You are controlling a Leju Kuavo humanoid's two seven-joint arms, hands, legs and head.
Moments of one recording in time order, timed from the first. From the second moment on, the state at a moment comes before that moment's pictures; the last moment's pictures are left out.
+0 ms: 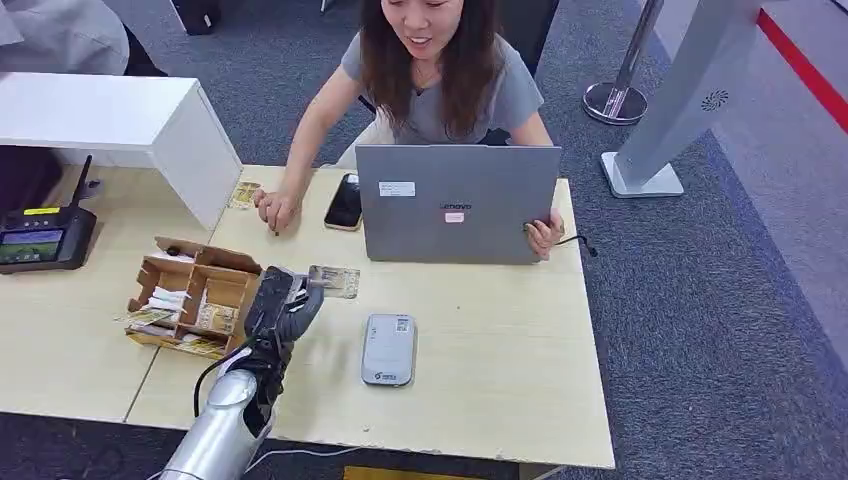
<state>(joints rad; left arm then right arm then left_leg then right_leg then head) -0.30 -0.04 -0.23 -1.05 0.15 -0.02 -0.18 -0.10 0.15 -0.84 -0.19 1.51 -0.12 0.14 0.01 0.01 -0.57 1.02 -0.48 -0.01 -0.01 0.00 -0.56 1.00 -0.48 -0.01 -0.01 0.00</state>
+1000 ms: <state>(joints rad) -0.34 0.03 -0.30 -1.00 0.27 -0.17 -0.08 -0.10 0.15 -0.82 -0.19 1.50 -0.11 0.14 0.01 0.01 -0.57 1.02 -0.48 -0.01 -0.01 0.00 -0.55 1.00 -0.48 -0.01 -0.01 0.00</state>
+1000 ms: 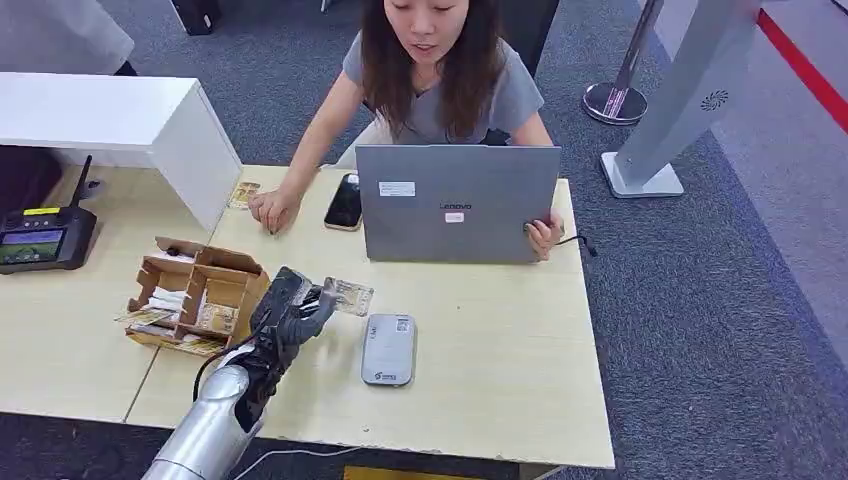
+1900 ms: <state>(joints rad) -0.35 0.07 -0.32 -1.00 0.31 -0.24 -0.05 -0.10 0.15 -0.80 -0.19 1.51 -0.10 0.15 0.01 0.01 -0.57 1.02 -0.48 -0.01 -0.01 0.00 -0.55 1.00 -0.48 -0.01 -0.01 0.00</state>
